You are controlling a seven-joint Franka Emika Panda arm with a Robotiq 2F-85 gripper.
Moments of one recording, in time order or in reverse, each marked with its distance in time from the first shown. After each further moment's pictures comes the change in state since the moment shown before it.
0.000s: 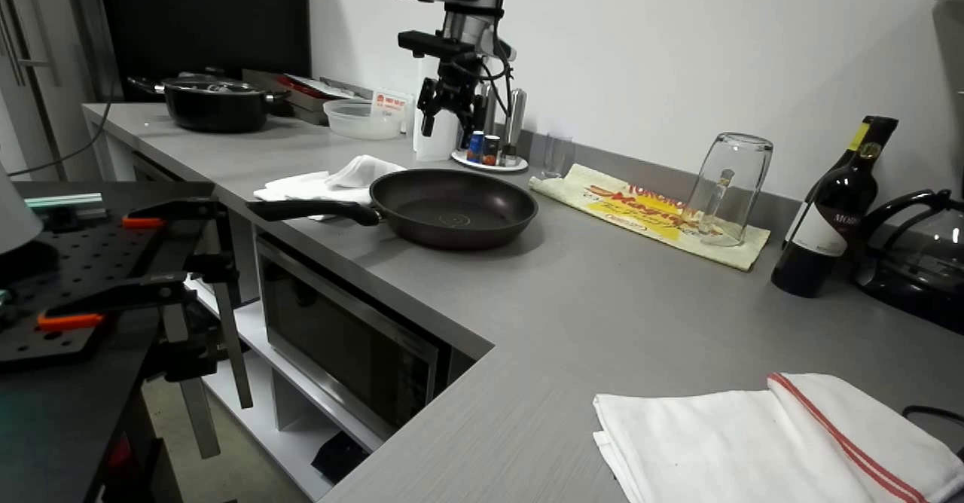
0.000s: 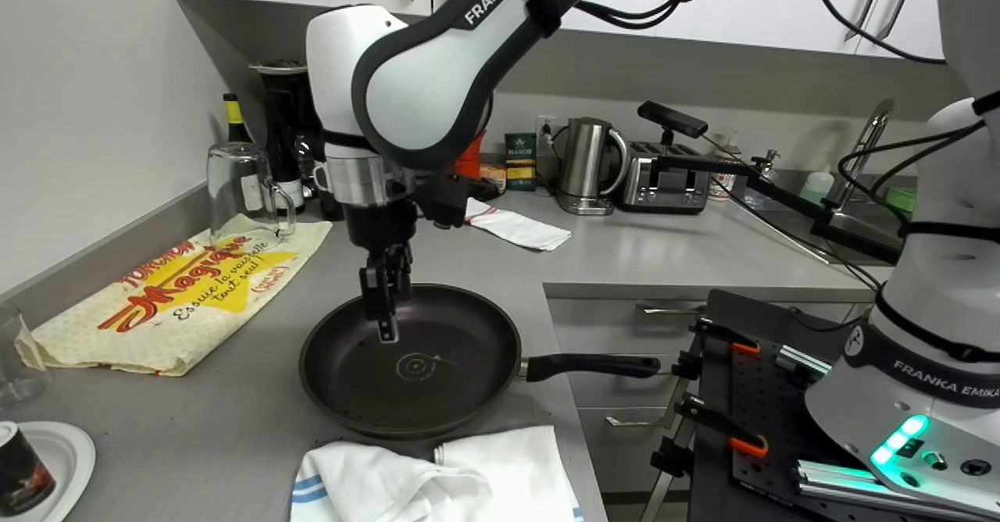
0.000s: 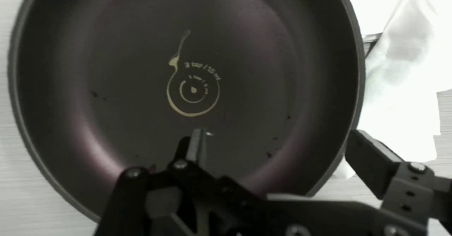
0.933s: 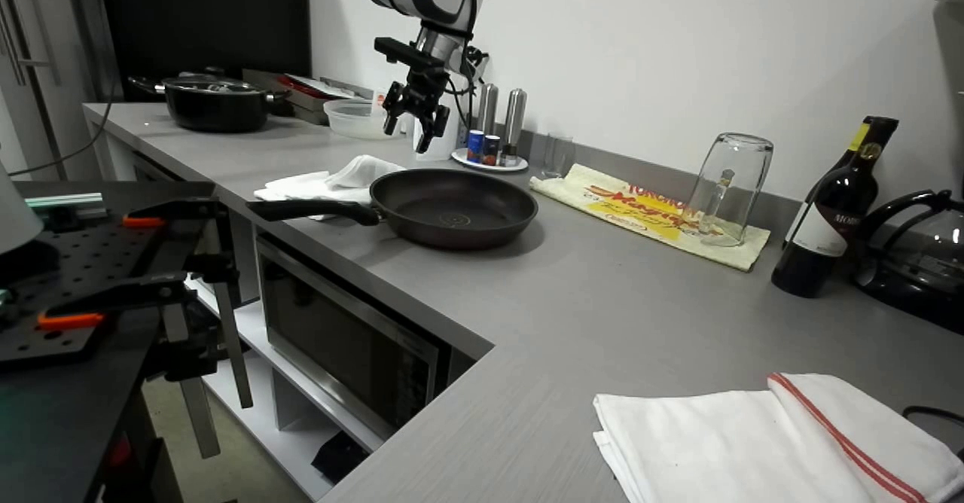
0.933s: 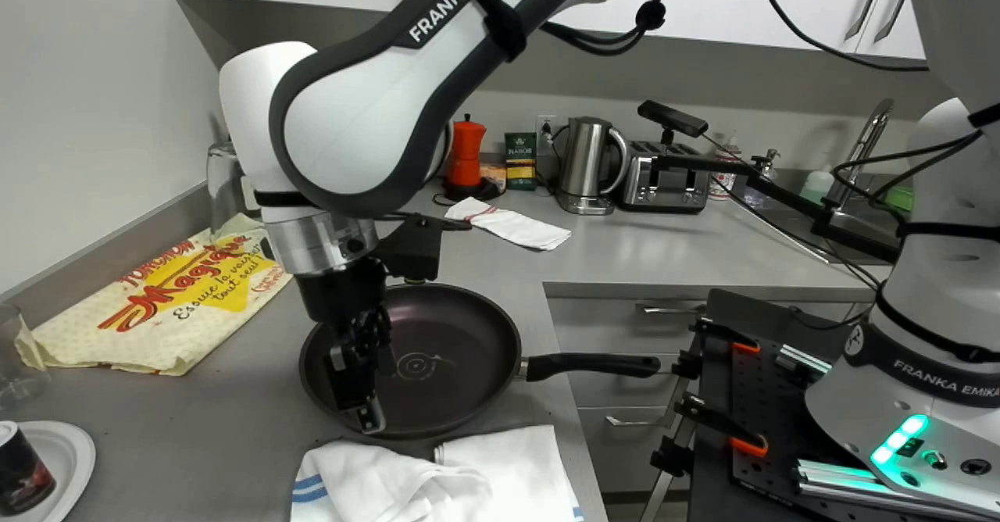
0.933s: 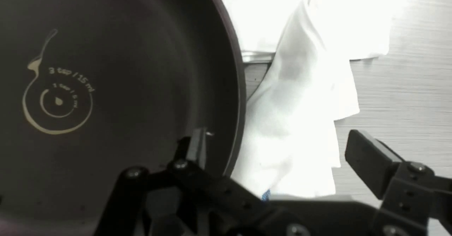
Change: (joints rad) arm 0.087 0.117 0.062 0.116 0.067 -0.151 0.008
